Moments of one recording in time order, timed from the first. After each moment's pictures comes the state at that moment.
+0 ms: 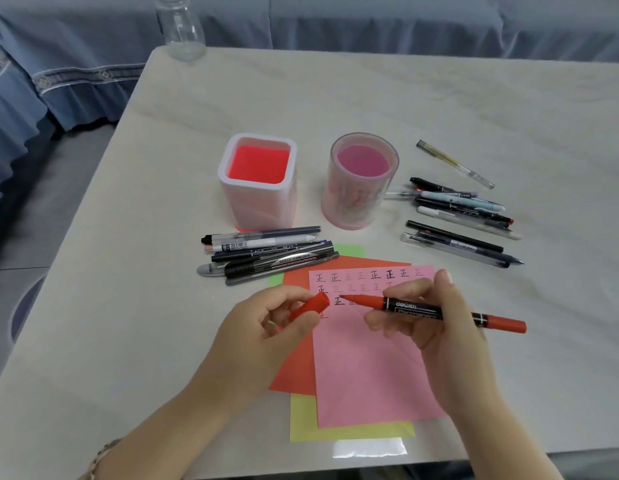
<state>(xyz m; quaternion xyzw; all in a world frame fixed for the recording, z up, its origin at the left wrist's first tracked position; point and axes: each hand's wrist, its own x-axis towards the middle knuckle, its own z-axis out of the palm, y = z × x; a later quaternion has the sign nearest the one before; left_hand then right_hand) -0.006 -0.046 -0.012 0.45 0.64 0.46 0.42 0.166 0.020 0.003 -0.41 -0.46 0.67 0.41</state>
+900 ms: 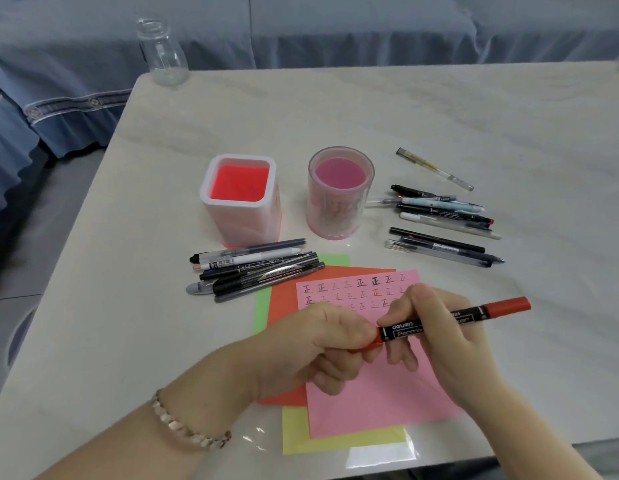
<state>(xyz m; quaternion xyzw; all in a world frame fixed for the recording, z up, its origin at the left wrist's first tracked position) 0.024 -0.005 0.021 0.32 0.40 0.28 0.81 0.183 0.031 0.010 -0.35 -0.56 0.64 0.39</state>
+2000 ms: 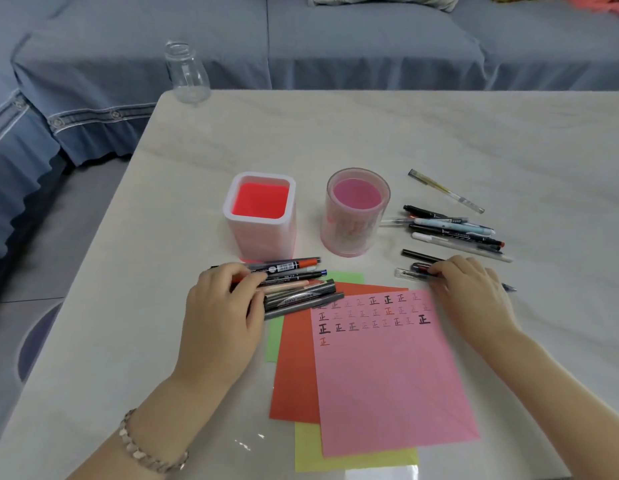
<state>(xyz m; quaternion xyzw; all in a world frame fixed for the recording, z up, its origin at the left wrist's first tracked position) -0.055 -0.019 -0.038 0.61 0.74 0.28 -0.05 0.225 0.128 -0.051 -0.55 -0.83 0.03 0.10</state>
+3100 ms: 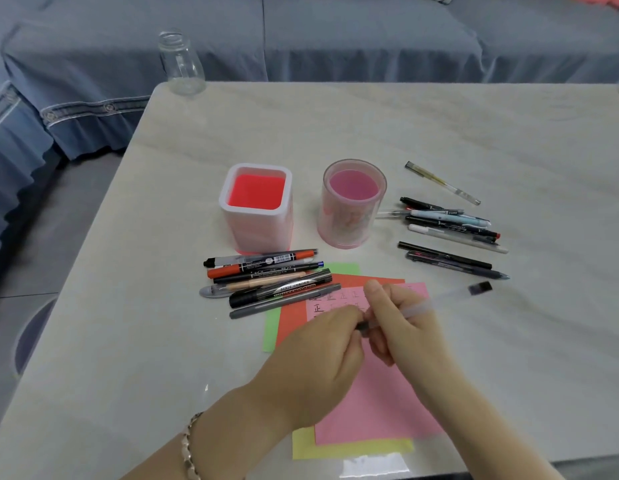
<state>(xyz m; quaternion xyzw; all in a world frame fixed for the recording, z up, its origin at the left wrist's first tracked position) 0.029 -0.026 -0.008 0.70 0.56 0.32 0.30 0.146 0.029 0.006 -0.50 -0.54 0.59 0.34</state>
